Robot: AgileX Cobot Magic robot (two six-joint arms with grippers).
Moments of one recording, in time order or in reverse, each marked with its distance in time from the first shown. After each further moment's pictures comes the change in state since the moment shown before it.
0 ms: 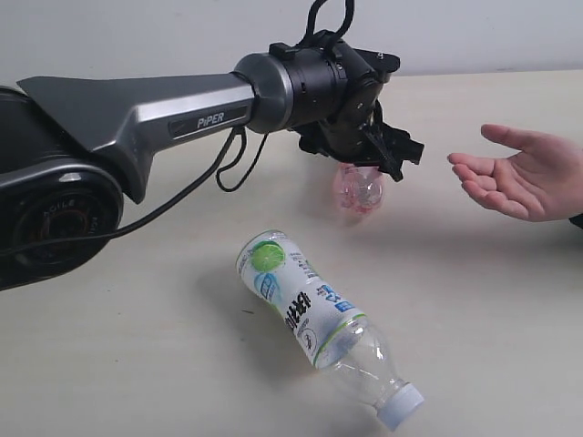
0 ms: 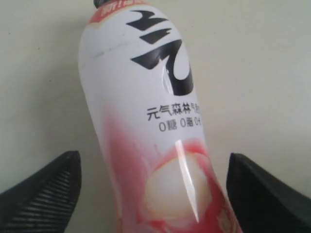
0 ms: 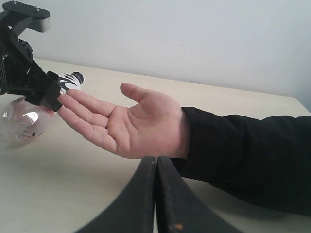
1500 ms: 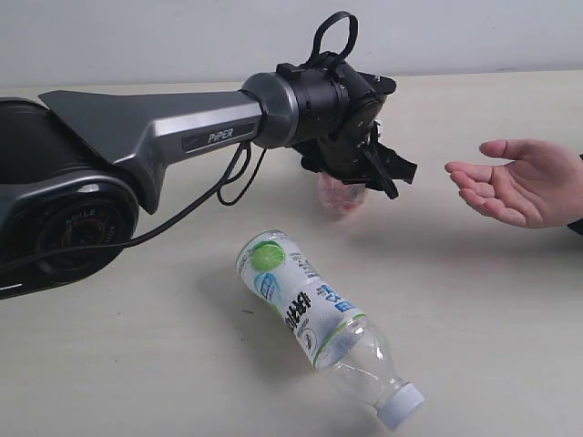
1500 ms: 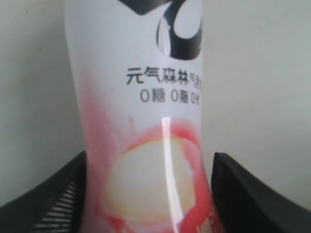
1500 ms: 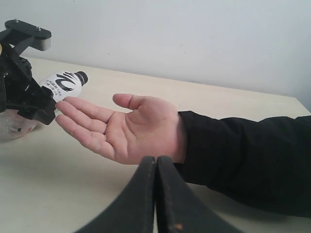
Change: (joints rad) left arm 0.000 0.042 -0.002 -0.004 0.028 0.002; right arm 0.000 0.000 0.000 0.000 0.000 0.000
